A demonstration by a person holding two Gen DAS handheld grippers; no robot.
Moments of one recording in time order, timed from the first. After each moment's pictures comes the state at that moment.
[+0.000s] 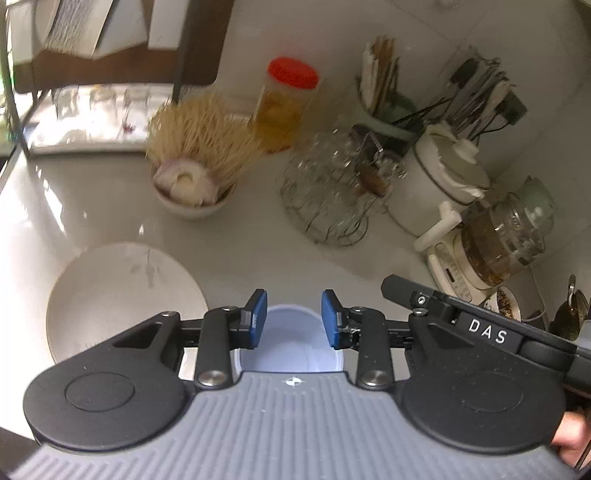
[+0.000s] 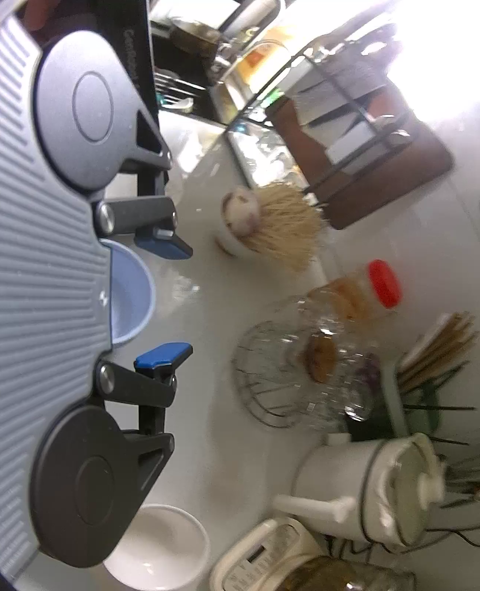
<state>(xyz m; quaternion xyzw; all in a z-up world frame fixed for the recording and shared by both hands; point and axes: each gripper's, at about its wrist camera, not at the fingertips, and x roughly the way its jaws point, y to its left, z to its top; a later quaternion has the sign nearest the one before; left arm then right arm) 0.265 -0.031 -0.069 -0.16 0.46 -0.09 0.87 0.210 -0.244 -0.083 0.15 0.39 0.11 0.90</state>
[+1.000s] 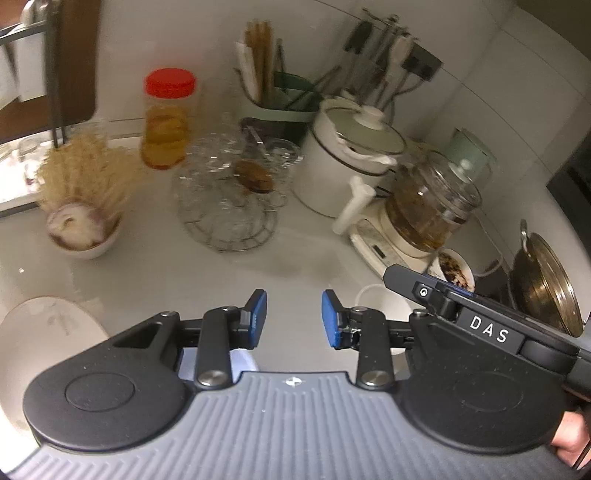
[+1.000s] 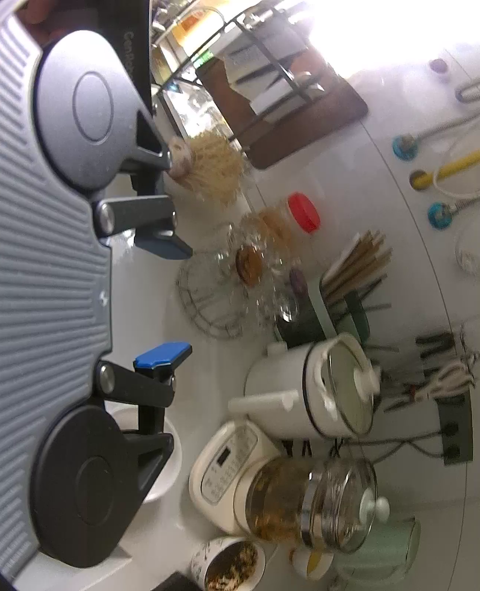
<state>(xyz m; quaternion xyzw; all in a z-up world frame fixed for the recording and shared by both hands) 0.283 -0.114 -0.053 -0.10 0.44 -0.22 0.86 0.164 -0.312 -0.063 0.17 0.32 0.00 0.93</state>
